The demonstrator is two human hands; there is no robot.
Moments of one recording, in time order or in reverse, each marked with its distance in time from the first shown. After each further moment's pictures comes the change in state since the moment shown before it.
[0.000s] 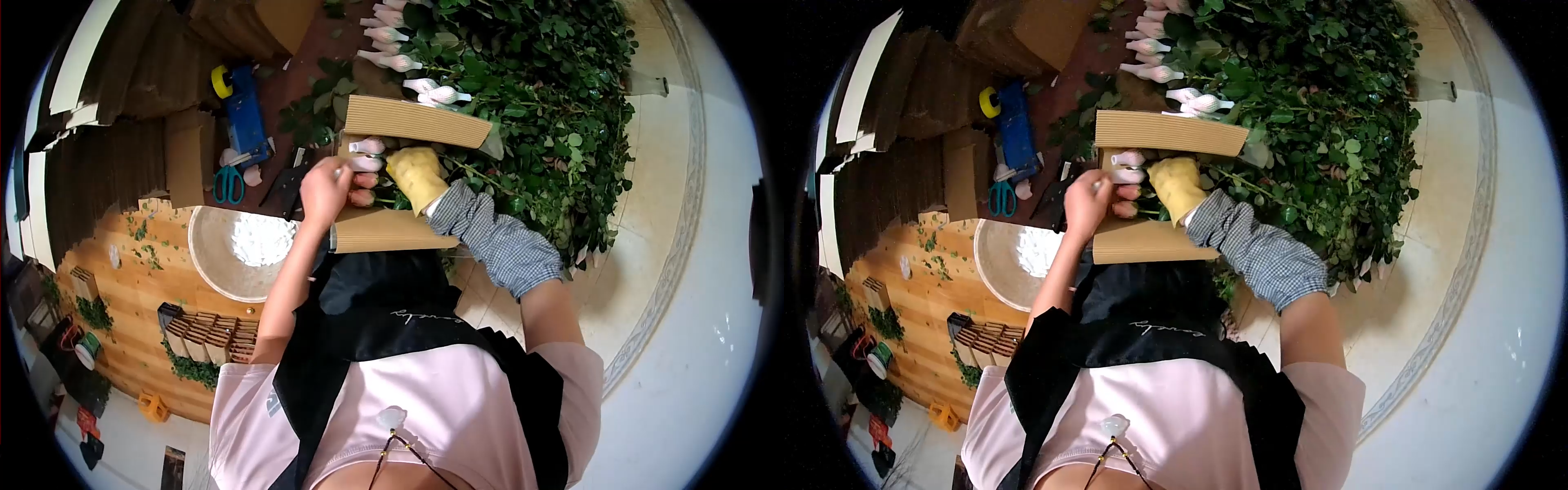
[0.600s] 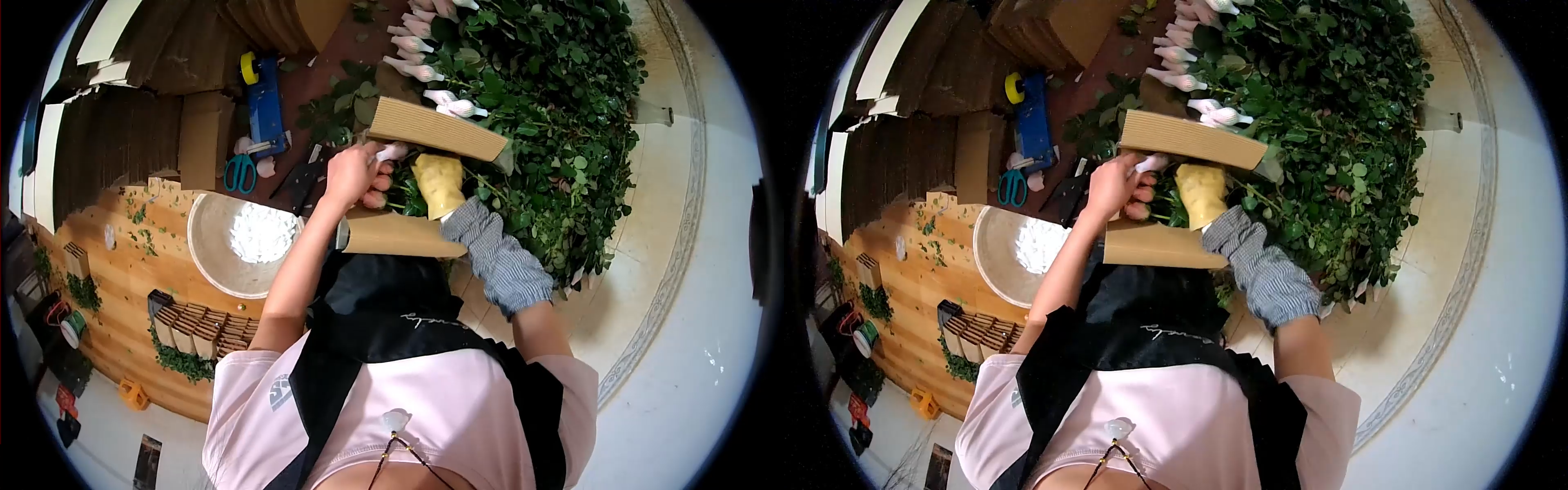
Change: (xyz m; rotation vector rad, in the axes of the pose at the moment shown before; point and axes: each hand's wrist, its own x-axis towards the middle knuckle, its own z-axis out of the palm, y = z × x) left_hand 0.030 0.002 0.014 0.118 -0.242 0.066; right_hand 0.002 0.015 0.016 0.060 0.237 0.167
